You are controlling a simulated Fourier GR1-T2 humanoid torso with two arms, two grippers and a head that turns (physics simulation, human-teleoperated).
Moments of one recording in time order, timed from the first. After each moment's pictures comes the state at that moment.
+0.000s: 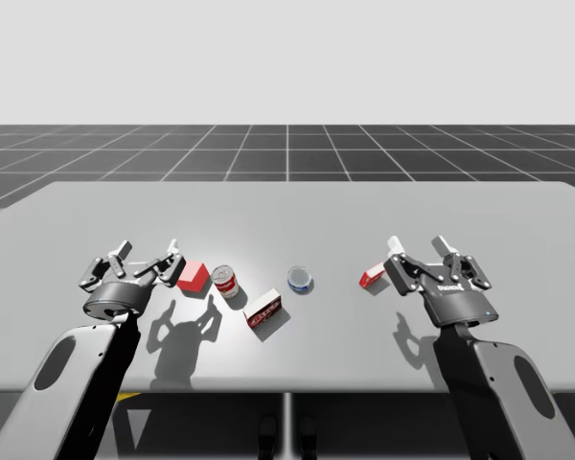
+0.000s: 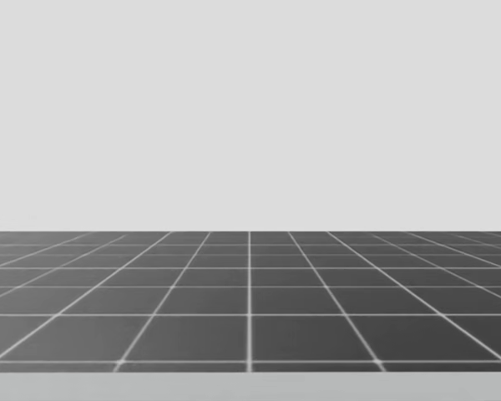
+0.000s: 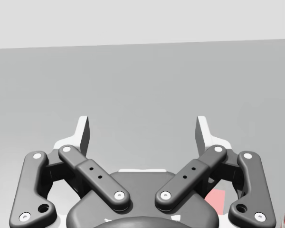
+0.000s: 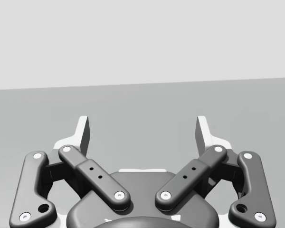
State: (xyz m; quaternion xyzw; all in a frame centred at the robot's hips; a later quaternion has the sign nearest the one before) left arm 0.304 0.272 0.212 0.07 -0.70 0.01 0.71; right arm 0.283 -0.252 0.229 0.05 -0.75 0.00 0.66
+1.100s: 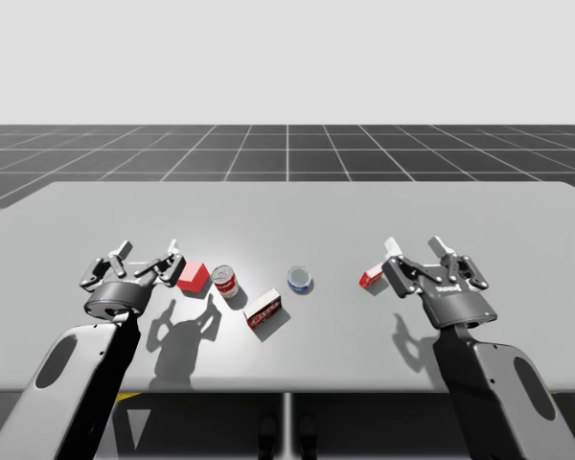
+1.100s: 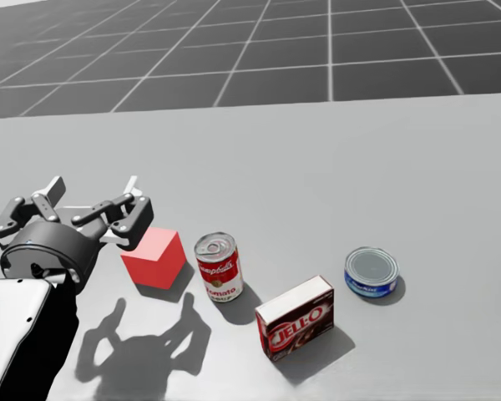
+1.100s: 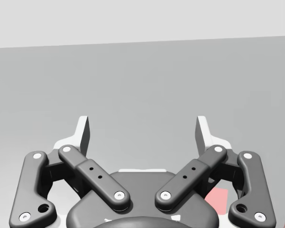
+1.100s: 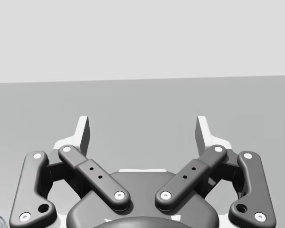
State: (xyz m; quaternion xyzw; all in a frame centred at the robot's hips) left arm 0.305 0.273 0.211 0.08 -0.70 0.01 0.71; right arm 0.282 -0.250 0.229 0.06 -0.74 0.01 0.67
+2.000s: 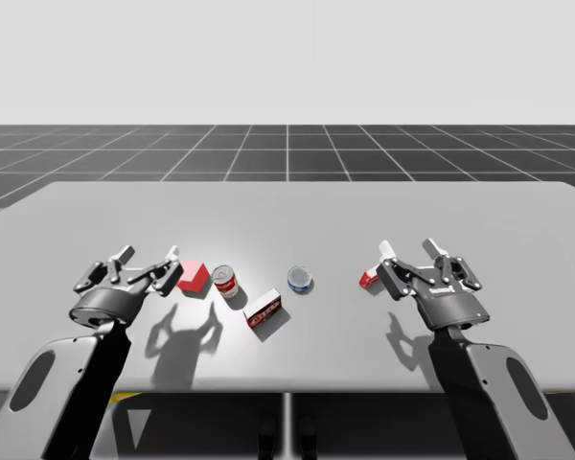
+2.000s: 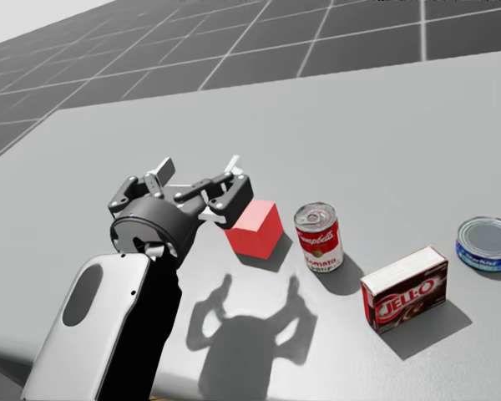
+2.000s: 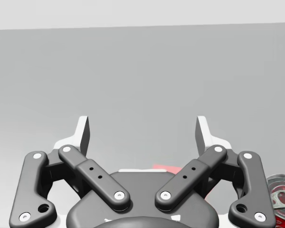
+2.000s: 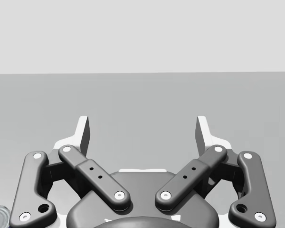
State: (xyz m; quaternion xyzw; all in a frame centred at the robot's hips) left arm 0.288 0.275 0.221 0.02 -0.68 0.00 0.74; right arm 0.282 -0.244 0.225 0.06 -0.74 0.02 0.68
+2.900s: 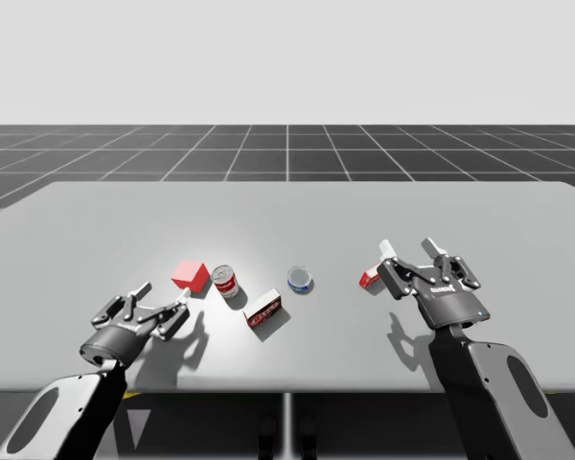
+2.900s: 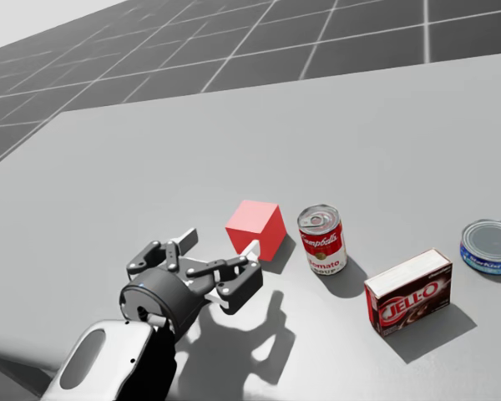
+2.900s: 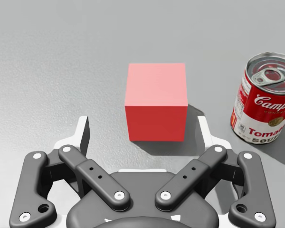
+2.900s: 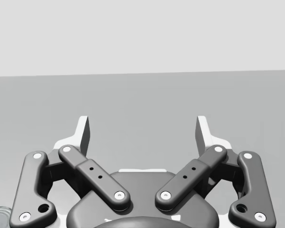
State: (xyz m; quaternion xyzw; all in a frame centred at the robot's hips) left arm 0.250 0.285 0.165 -0.02 -0.60 -0.06 0.80; right arm 0.283 -0.246 0.225 0.07 -0.73 0.01 0.67
